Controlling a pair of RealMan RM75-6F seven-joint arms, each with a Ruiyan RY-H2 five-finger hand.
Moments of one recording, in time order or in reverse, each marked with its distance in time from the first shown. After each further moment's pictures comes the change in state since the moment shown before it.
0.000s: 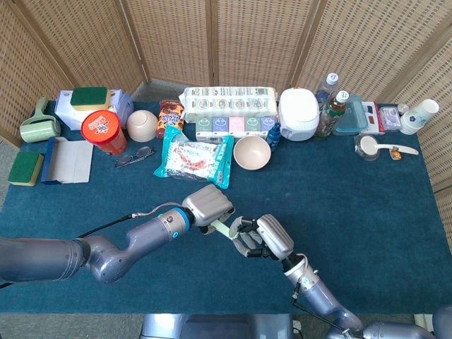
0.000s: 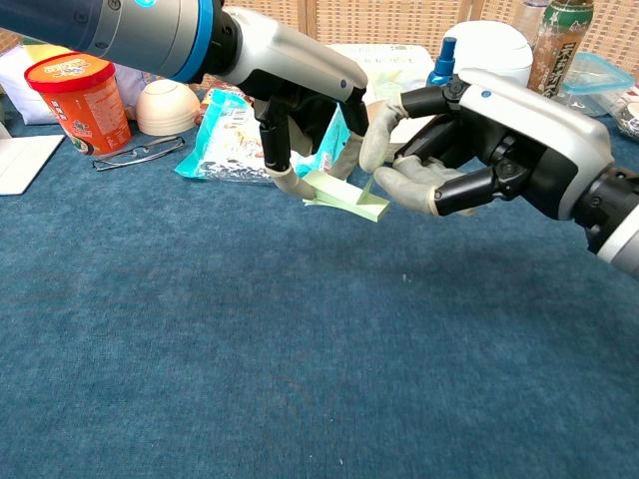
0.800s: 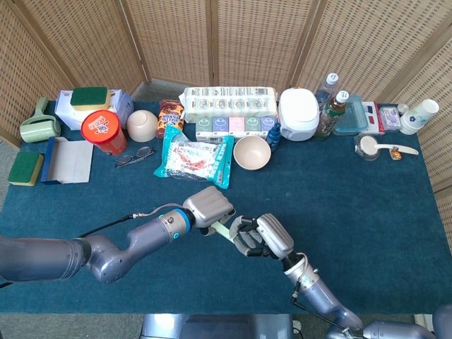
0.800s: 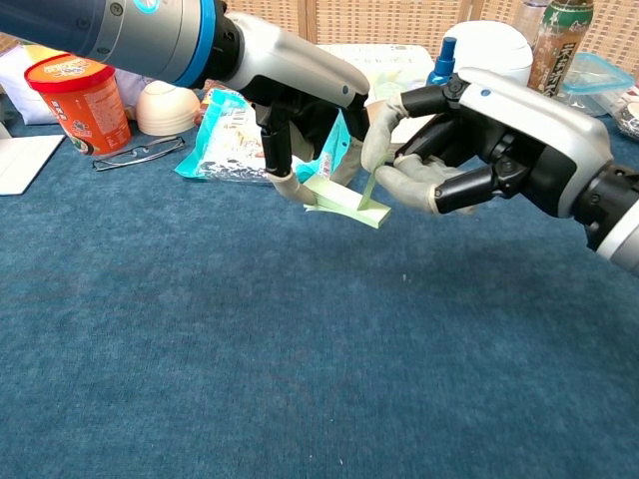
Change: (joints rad) left arm 0.001 -0.006 0.001 0.005 0.014 -0.011 -0.013; right arm 0.006 0.004 0.002 -0.001 0.009 -0.003 -0.004
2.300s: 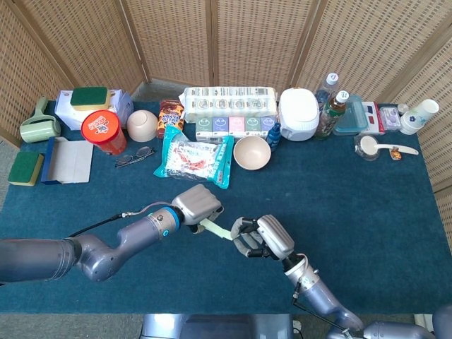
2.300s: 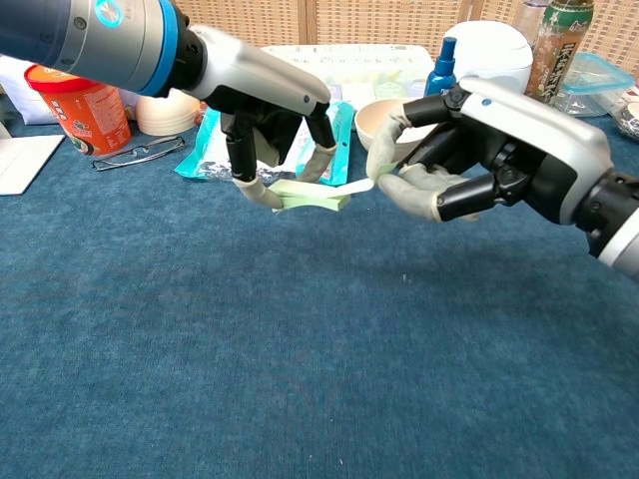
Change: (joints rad) left arm 0.039 0.022 0.037 0.008 0.021 -0.007 -0.019; right arm -0.004 0.001 -0.008 0.002 0.010 -0.002 -0.005
